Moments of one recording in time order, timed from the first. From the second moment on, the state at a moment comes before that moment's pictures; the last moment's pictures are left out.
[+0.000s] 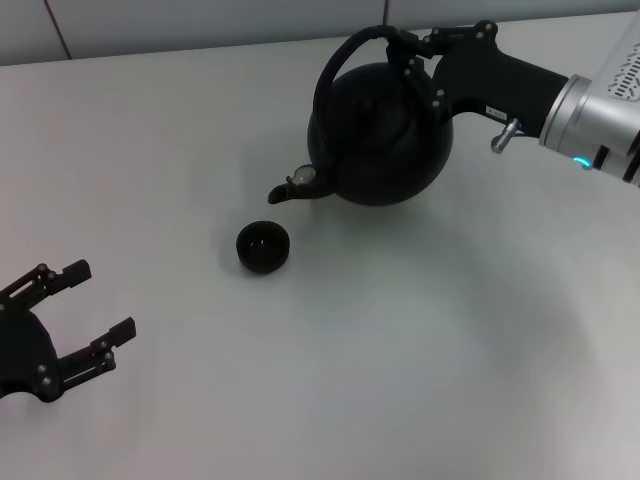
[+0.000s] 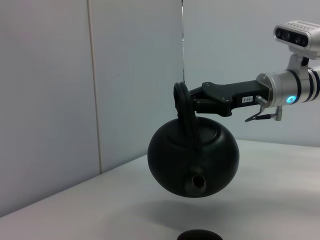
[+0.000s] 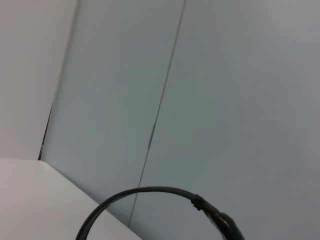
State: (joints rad) left arm -0.25 -2.06 0.52 0.48 1.90 1.68 -0.75; right arm 0.69 2.07 -0.31 -0.30 -1.85 -1.27 0.56
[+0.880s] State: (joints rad) left arm -0.25 -2.06 0.52 0.48 1.90 1.68 -0.75; right arm 0.72 2.08 -0.45 -0.37 -1.85 -1.24 0.51
